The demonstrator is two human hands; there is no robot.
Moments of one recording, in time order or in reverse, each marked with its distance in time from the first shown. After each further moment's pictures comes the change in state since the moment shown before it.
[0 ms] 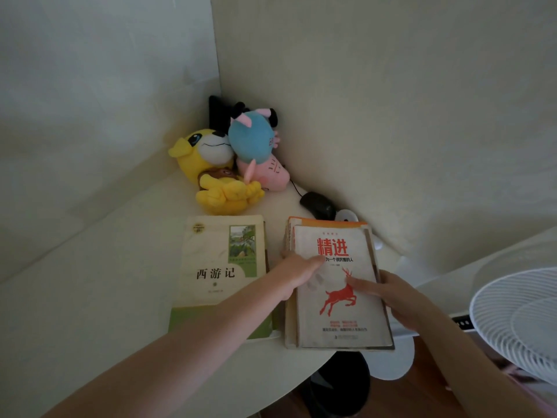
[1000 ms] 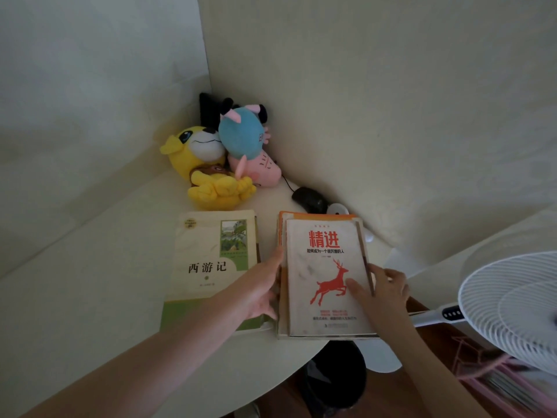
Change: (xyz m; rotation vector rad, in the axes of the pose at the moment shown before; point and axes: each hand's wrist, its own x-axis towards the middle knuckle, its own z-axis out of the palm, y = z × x) left_hand -0.038 -0.024 -0.014 -0.330 -0.135 -0.140; right_hand -0.027 0.019 0.033 -0.538 0.539 -0.050
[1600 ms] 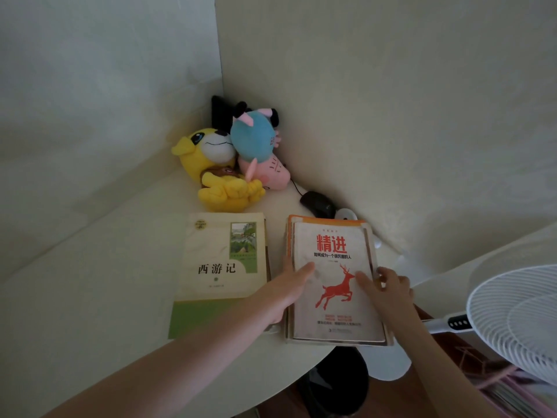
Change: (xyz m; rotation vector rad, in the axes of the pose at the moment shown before) left_hand 0.012 -0.003 0.016 0.224 0.071 0.081; right_hand 0.015 -0.009 -0.003 0.046 -0.022 0.100
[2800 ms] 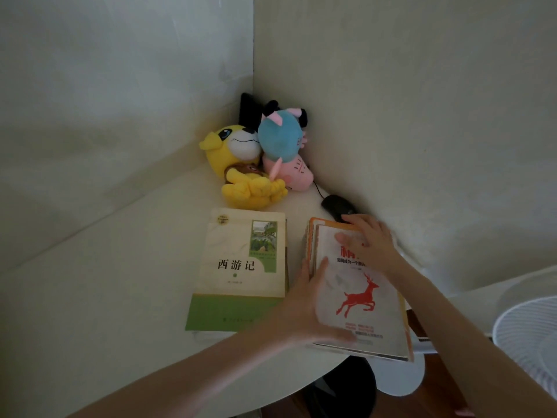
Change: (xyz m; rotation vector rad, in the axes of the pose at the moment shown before) left_hand 0.005 -0.050 -0.014 0.614 0.061 0.609; right_hand 0.070 -0.072 0.011 -0.297 -0.109 -0.622
